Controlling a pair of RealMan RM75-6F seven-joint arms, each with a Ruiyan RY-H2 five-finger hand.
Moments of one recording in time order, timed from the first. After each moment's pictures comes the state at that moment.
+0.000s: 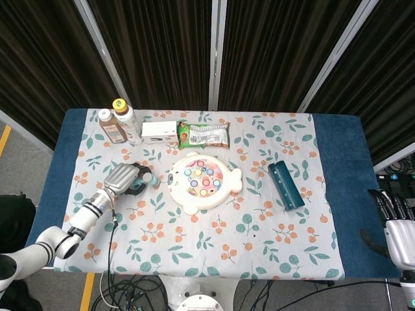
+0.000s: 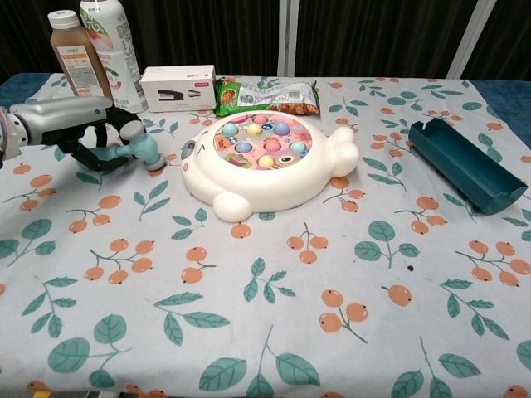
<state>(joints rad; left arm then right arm) -0.76 -1.61 -0.01 -0.94 1.50 0.90 -0.43 0.03 -0.98 0.04 -1.68 -1.57 1.54 0.05</state>
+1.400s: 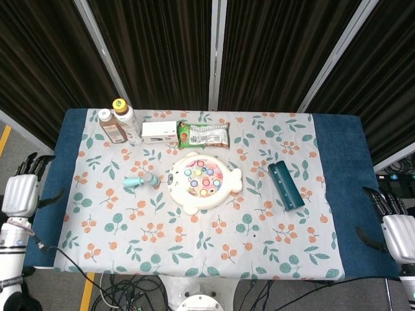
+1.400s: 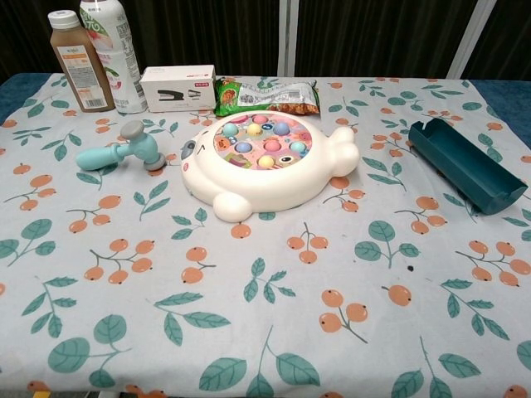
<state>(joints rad) -0.28 -1.24 -0.06 -1.44 1.29 1.46 -0.11 0.07 -0.98 0.03 -1.64 -1.59 1.48 0.19</state>
